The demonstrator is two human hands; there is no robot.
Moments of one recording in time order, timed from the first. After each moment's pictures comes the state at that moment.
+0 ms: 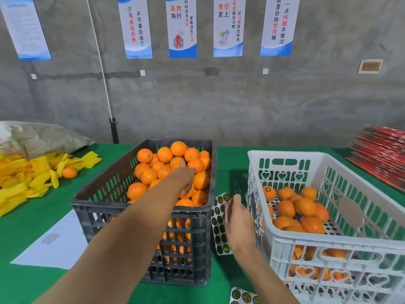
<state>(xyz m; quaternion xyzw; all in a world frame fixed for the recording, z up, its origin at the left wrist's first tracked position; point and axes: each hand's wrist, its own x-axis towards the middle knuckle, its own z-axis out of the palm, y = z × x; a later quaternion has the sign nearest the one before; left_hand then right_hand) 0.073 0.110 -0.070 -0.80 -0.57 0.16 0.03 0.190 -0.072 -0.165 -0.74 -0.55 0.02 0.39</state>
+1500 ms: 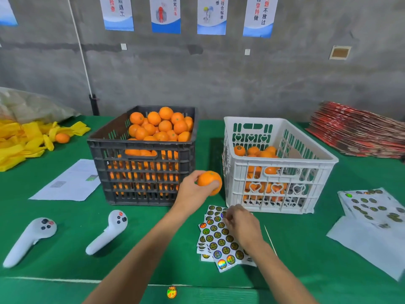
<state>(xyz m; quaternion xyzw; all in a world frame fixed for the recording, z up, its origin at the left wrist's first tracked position) 0.047 -0.194 -0.166 -0.67 -0.43 -0.39 -0.46 0.211 -0.275 -0.248 -0.76 -0.61 0.00 0.21</state>
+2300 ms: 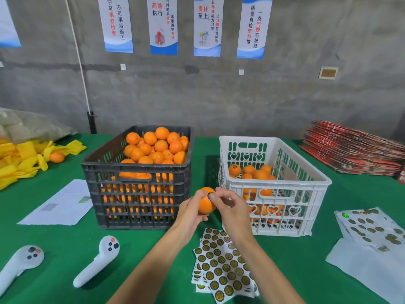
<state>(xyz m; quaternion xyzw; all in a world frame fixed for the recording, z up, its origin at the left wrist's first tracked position) 0.073 -0.184 -0.167 -0.43 -0.40 -0.43 -0.69 0.186 -0.250 -0.162 -0.52 -0.43 0.28 0.68</state>
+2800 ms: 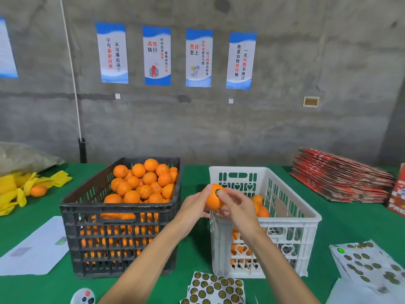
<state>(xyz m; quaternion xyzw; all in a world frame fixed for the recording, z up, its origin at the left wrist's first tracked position) 0.120 -0.140 -0.069 -0.63 -0.34 -0.39 -0.58 0.251 -0.217 -0.070 -0.52 -0.43 0.30 0.68</state>
